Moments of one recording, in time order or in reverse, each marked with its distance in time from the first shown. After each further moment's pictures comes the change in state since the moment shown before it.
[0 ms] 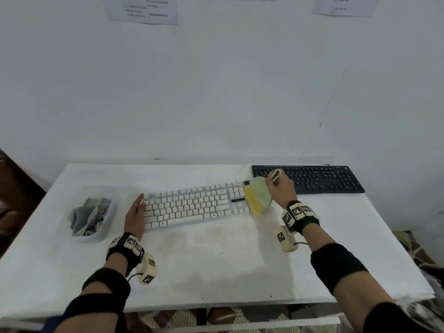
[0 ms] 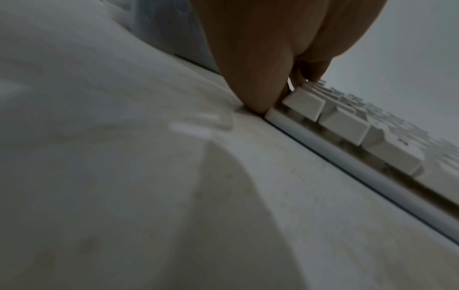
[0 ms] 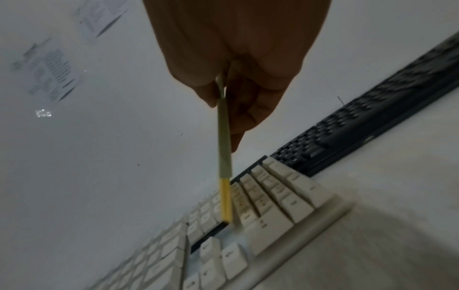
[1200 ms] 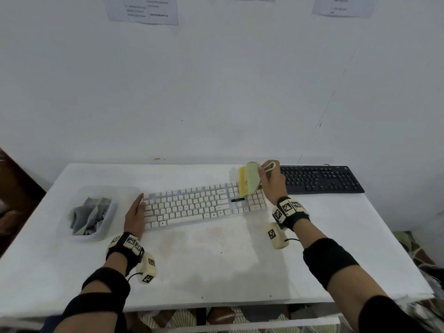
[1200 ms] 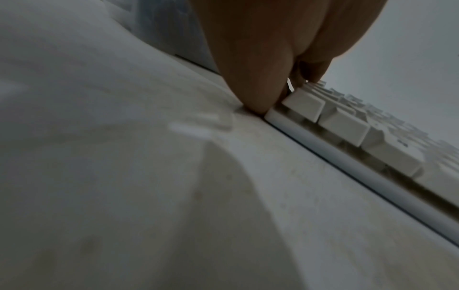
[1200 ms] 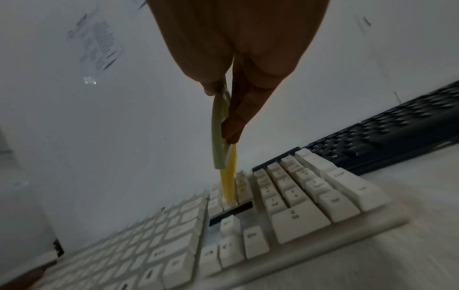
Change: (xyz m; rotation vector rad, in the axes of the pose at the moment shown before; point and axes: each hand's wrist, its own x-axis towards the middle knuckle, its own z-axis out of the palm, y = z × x) left_hand -0.015 0.018 0.000 0.035 0.004 0.009; right_hand 0.003 -0.026 0.018 0.122 0.047 -0.087
